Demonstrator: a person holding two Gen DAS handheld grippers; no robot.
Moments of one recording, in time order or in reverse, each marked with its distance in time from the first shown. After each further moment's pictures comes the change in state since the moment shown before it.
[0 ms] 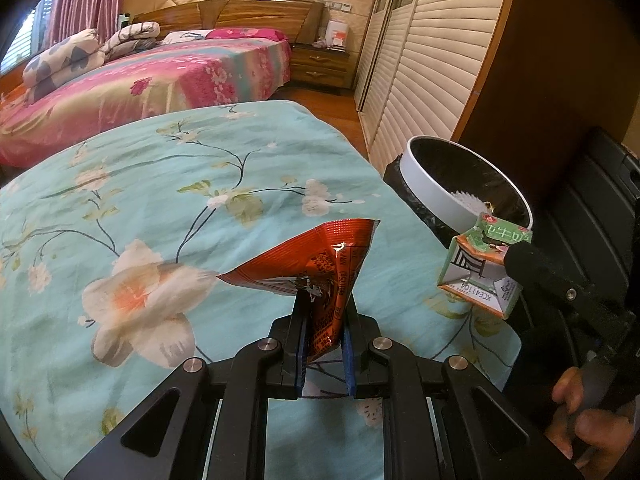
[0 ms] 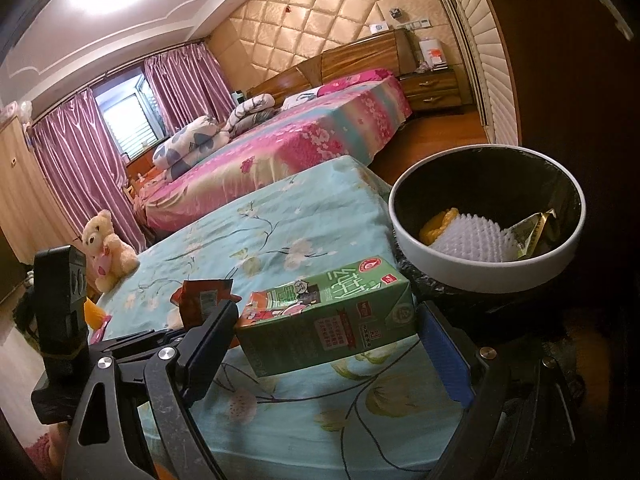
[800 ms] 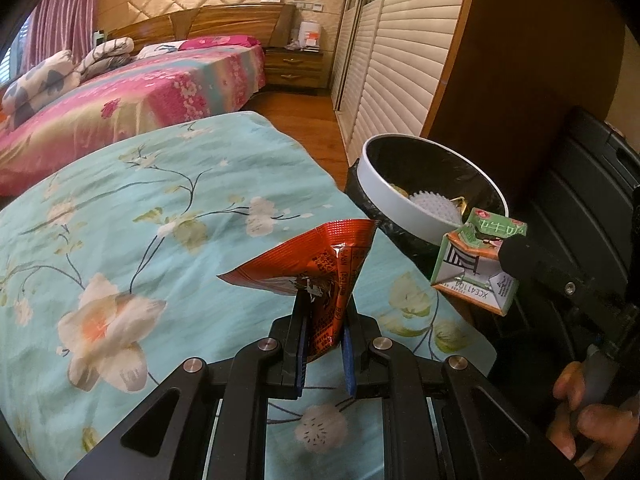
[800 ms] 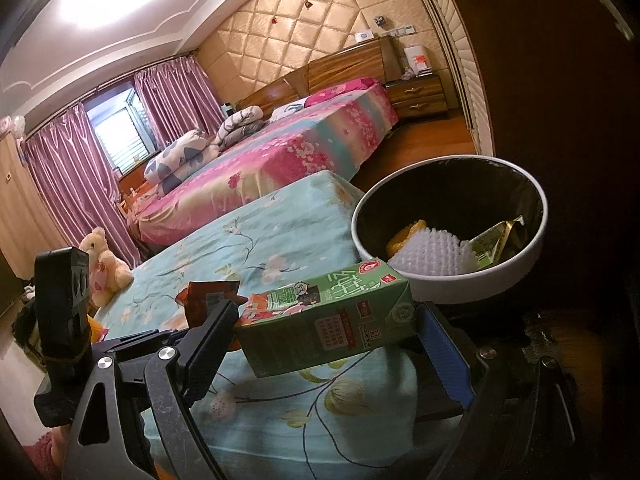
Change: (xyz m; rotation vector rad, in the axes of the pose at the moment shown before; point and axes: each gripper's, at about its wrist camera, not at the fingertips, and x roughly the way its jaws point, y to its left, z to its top) left arm 0.007 -0.041 0.012 0.073 -0.004 -0.028; right arm -0.021 -0.024 0.006 0.035 -0.037 -0.026
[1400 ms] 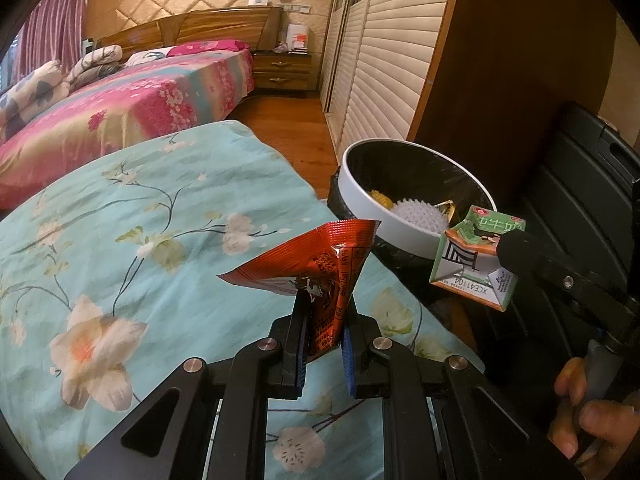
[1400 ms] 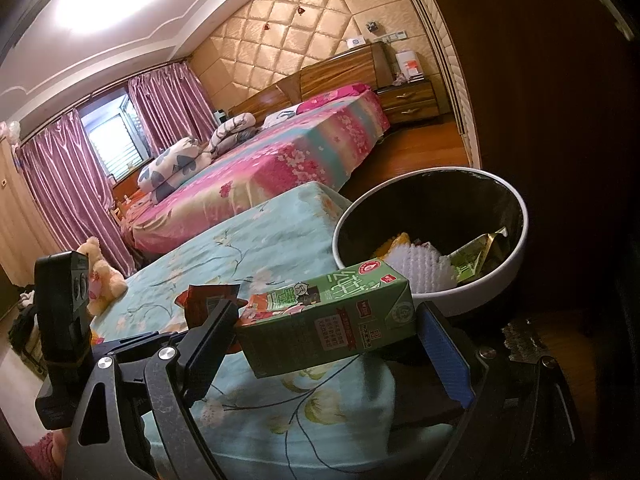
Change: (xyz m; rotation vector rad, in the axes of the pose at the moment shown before) left arm 0.007 -0.017 0.012 0.029 -0.005 -0.018; right arm -0.007 -0.012 0.009 0.010 -0.019 -0.026
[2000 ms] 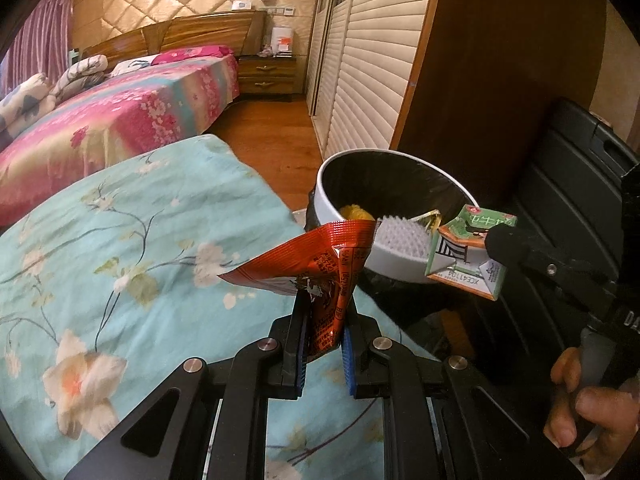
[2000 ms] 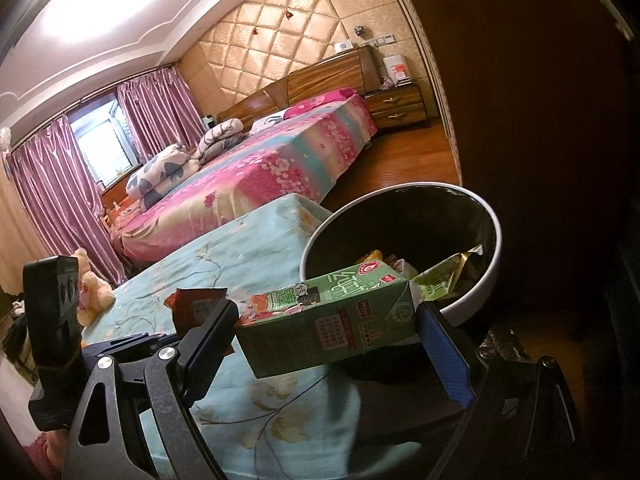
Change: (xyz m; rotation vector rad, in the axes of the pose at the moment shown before) left arm 0.016 -0.015 0.023 0.035 -0.006 -0.025; right arm 0.004 -0.025 0.022 0.019 -0.008 -0.038
